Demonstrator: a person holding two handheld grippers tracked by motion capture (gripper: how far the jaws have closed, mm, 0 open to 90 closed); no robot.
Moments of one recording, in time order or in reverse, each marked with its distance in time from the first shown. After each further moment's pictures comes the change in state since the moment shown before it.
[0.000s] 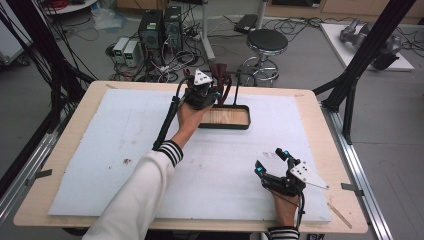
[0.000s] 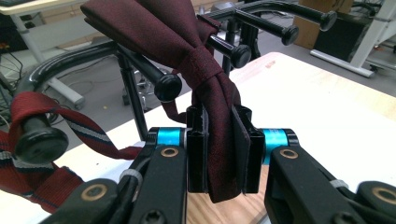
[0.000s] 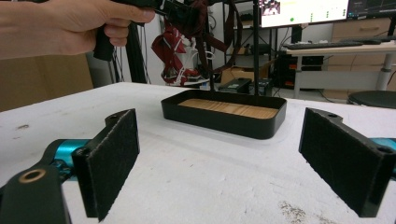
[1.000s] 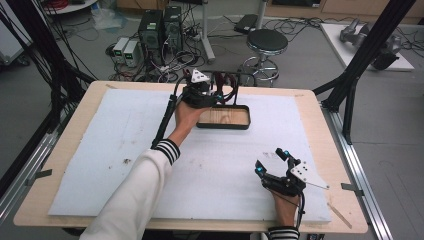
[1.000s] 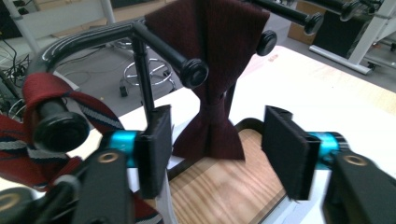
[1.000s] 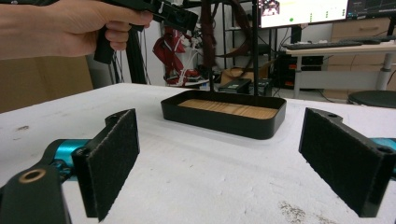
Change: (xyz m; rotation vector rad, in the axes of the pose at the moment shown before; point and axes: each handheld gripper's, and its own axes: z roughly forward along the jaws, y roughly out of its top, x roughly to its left) left arm 0.013 -0.003 0.002 0.039 -0.018 -0.033; right arm 0.000 0.000 0.000 0.001 0.000 0.002
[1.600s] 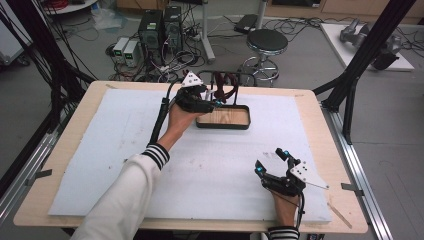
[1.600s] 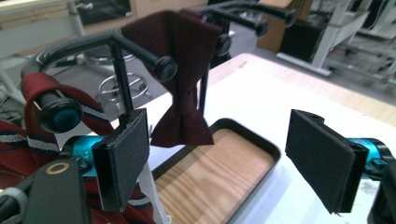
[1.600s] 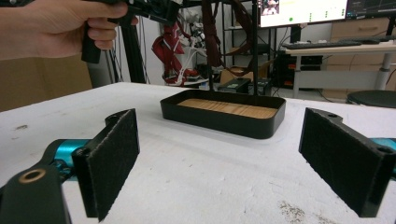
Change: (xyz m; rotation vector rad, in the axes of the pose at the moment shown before) left arm 0.003 -0.007 -0.023 -0.081 -0.128 0.036; right arm 0.001 0.000 0.001 0.002 -0.003 0.001
